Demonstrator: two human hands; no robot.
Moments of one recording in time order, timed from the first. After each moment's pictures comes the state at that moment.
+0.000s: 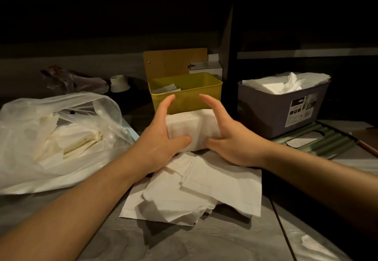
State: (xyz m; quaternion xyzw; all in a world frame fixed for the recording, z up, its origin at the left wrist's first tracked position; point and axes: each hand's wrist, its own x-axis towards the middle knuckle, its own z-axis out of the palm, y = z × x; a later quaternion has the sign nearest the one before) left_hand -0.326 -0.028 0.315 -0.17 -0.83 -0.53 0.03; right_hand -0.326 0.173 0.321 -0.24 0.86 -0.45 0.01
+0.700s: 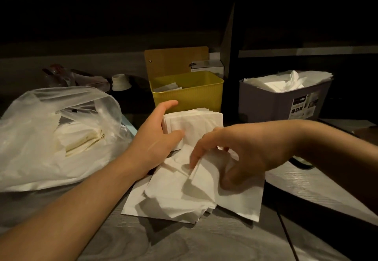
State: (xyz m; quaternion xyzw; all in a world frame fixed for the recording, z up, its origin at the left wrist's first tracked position) left_hand -0.327 -0.031 0.313 -0.13 -0.84 -0.51 0.09; right_hand -0.294 0.181 0.379 -0.36 0.89 -0.16 0.22
